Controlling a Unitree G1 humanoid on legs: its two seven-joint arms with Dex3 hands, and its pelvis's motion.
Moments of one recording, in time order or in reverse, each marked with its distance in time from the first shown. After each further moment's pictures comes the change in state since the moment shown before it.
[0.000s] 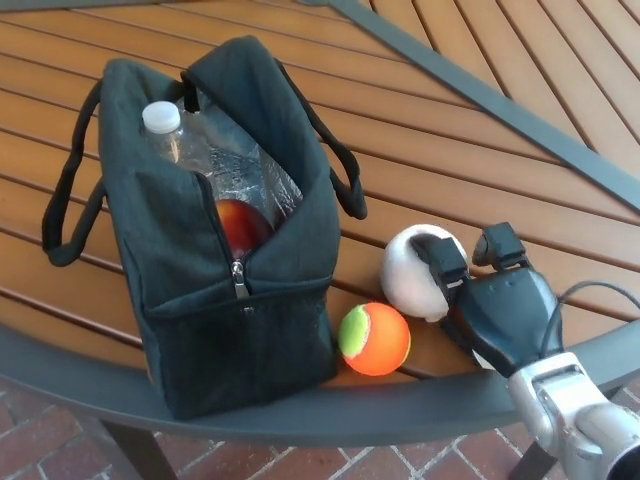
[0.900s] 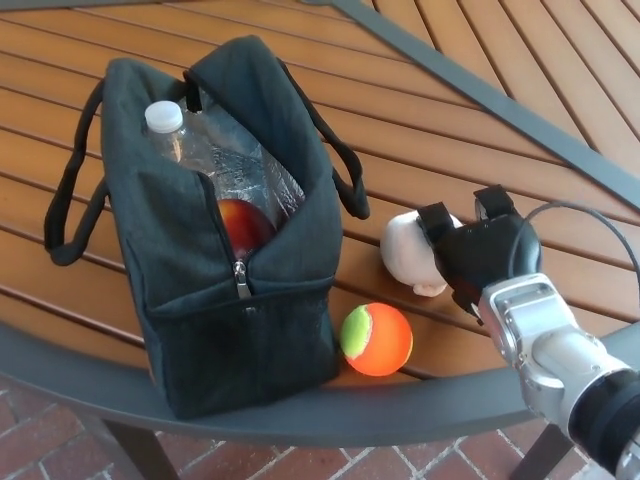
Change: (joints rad) left_arm -0.023 -0.007 0.009 0.003 -0.002 0.011 0.009; right_arm -0.200 0.032 0.125 -0.049 -0.021 0.344 0.519
